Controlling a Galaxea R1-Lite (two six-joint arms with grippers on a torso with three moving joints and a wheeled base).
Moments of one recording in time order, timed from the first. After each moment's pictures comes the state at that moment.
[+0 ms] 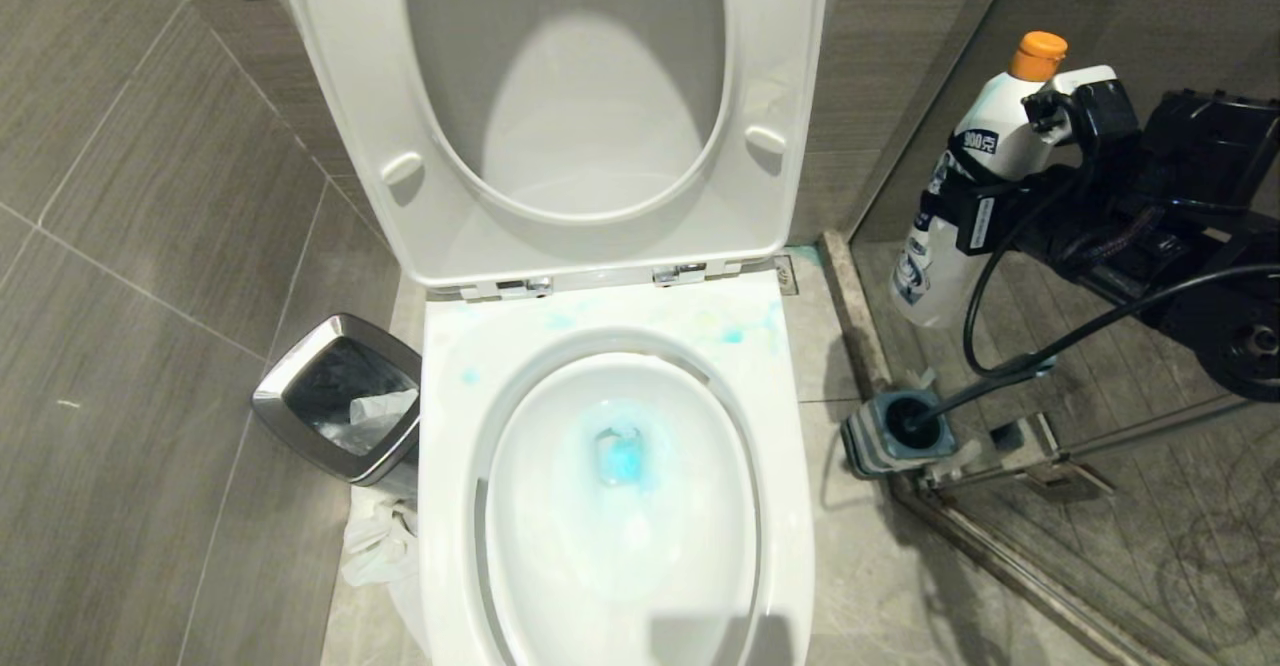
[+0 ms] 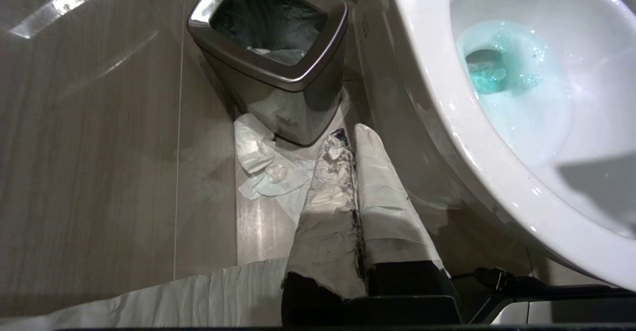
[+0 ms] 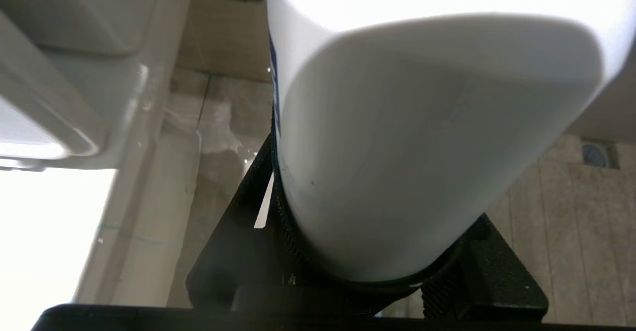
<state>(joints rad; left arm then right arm) 0.00 0.00 0.00 0.00 -0.01 0.01 0.19 1.75 -1.14 -0.67 -0.15 -0.17</state>
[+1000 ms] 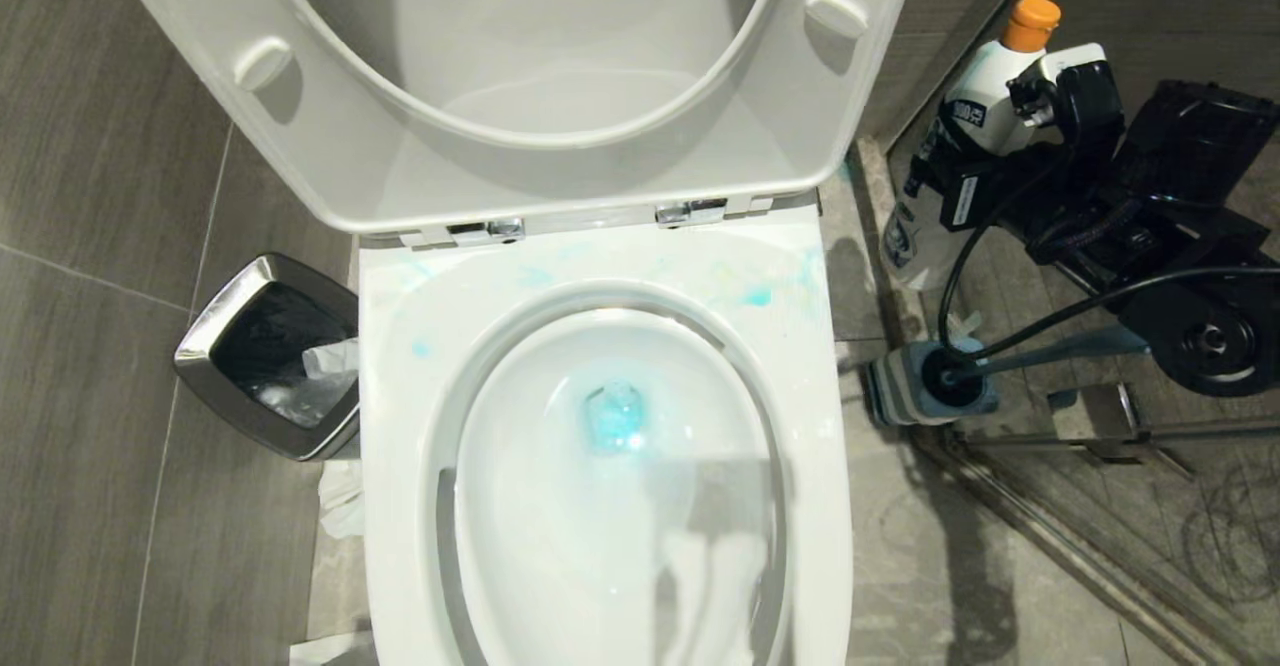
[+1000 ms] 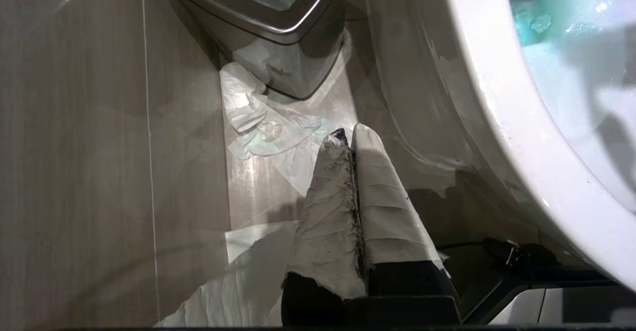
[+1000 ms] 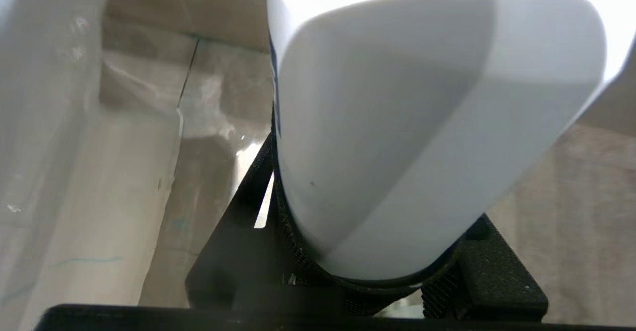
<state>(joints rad) 0.00 0.00 0.00 0.00 -0.01 0.01 0.21 1.81 -1.18 -0.83 -0.15 -0.24</state>
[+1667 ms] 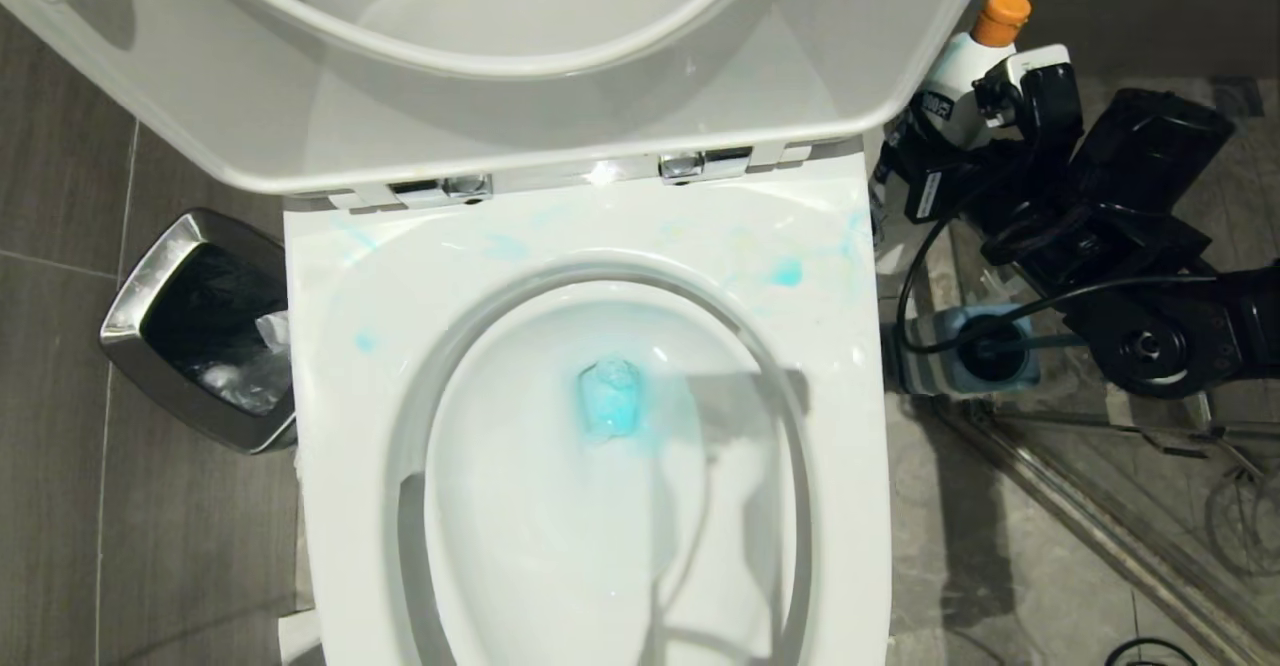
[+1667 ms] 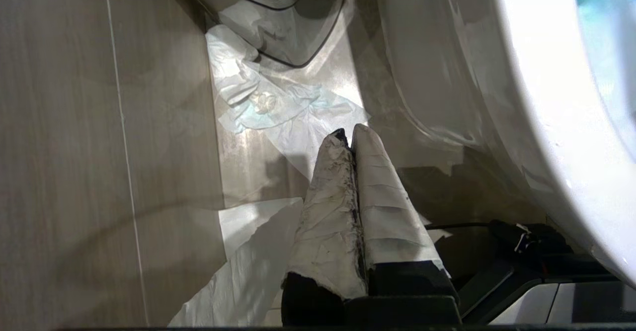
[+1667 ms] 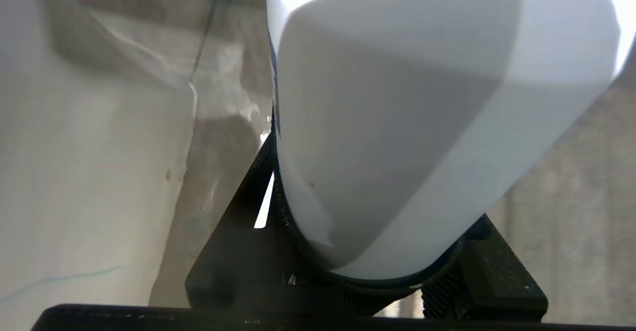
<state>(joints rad) 0.00 0.00 0.00 0.00 -0.01 0.01 0.25 1.88 -1.22 -0.95 -0.15 -0.24</state>
